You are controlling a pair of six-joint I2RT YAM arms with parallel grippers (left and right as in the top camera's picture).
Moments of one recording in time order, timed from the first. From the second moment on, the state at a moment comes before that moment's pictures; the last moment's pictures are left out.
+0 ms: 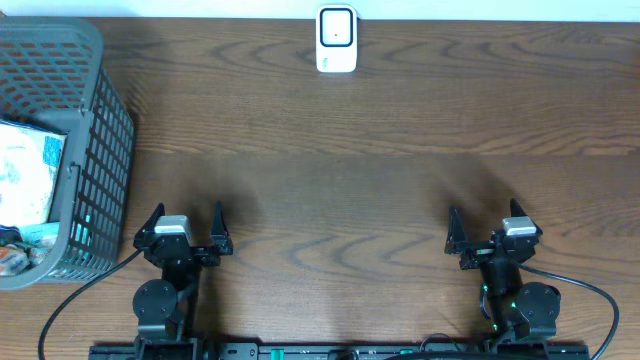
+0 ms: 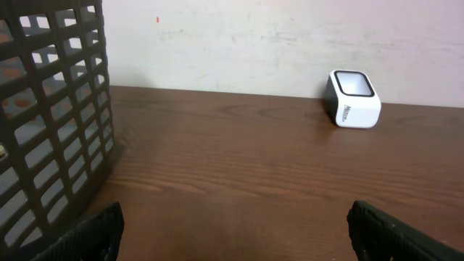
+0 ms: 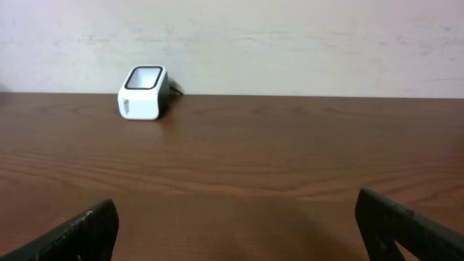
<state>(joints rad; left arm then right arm) 0.00 0.01 0.02 -0.11 0.01 -0.07 0.03 0.01 0.01 -0.07 -0.08 0.02</state>
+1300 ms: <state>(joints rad) 0.00 0.17 0.45 0.57 0.51 -0.43 0.03 0.01 0.01 -0.07 -0.08 0.02</state>
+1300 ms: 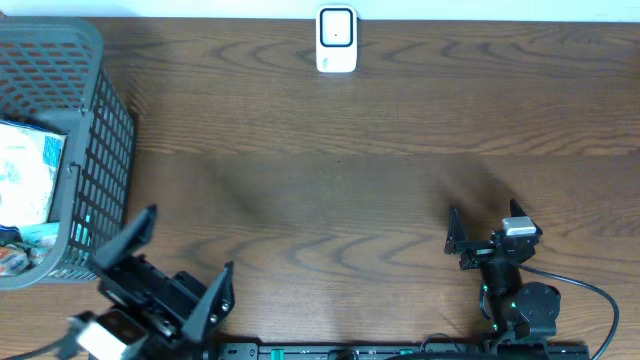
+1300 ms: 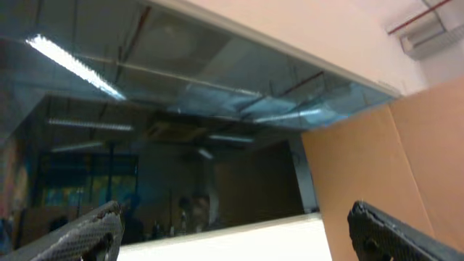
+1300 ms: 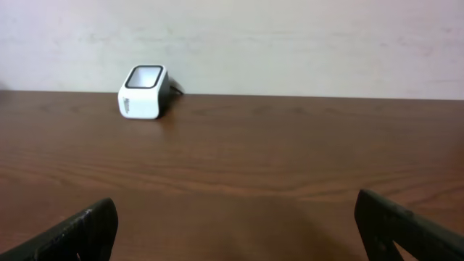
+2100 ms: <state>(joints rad) 0.31 1.34 1.85 -0.85 -0.17 0.05 0.03 0.01 0.01 -0.07 -0.08 0.02</state>
